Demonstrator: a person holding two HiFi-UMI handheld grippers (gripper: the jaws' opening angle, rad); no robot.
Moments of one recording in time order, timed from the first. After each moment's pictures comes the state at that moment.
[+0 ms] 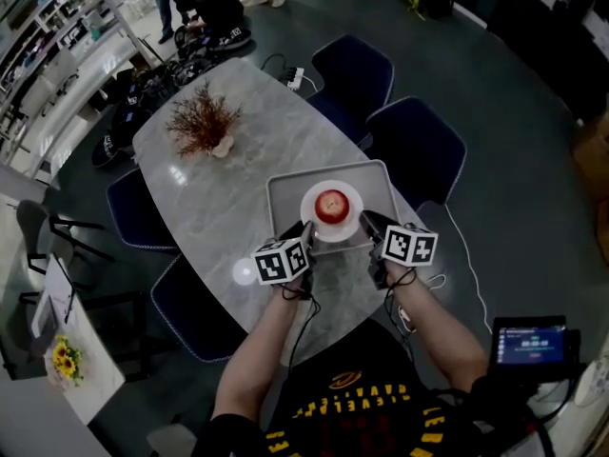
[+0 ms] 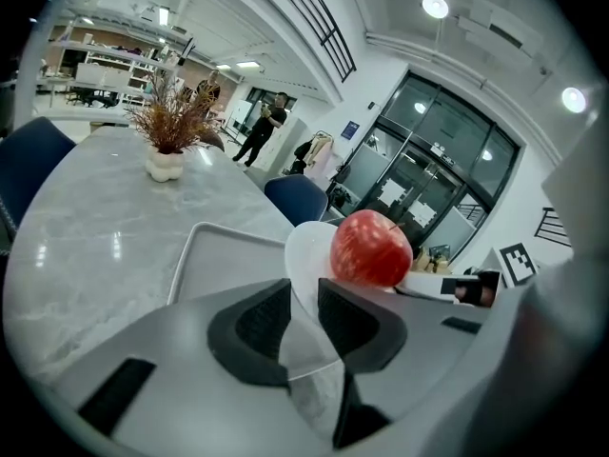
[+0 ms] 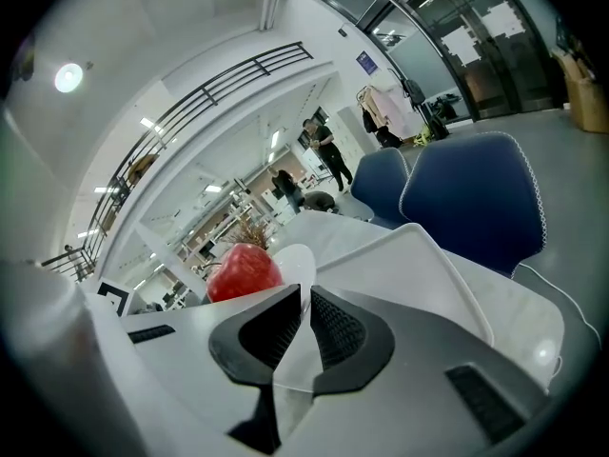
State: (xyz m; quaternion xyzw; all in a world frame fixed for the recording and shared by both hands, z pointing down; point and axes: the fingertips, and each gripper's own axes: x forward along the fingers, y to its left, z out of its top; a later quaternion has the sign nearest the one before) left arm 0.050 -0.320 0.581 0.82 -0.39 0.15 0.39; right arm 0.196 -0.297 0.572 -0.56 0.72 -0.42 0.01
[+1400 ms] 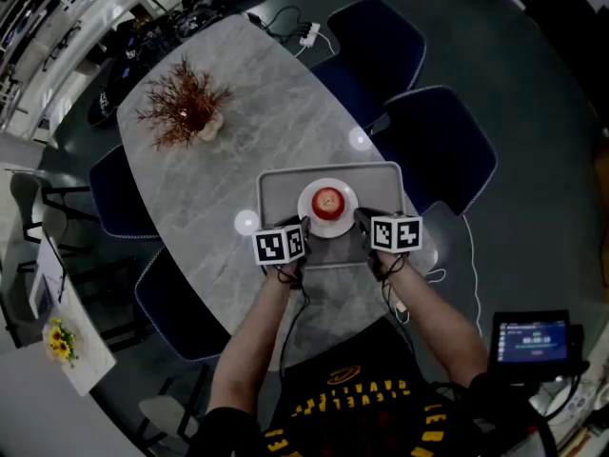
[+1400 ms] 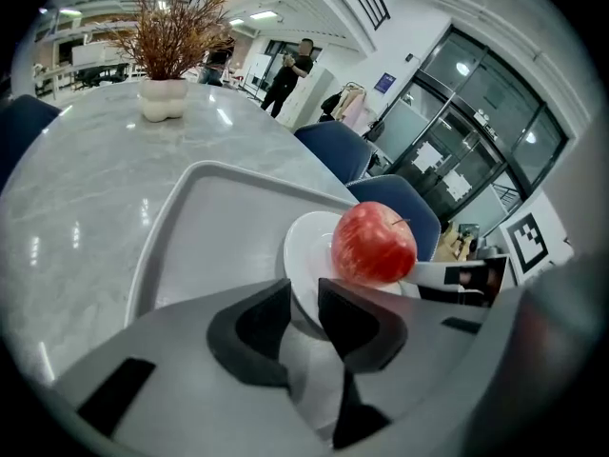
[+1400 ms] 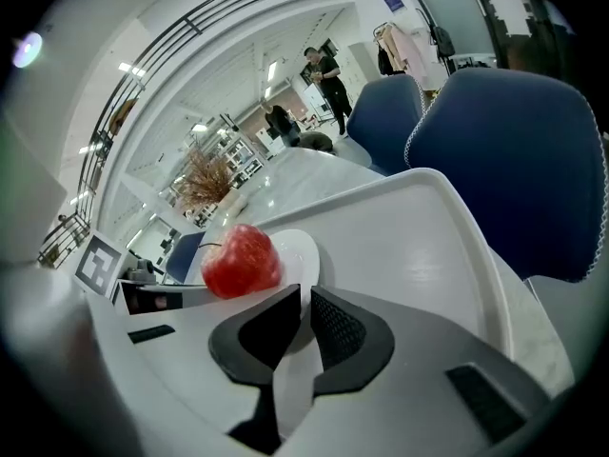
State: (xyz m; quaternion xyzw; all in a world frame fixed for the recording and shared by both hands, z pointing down) left arm 0.062 -0.383 0.707 0.75 -0.40 0.27 0.45; right arm 0.205 -0.372 0.707 -0.49 0.71 -0.48 -0.17
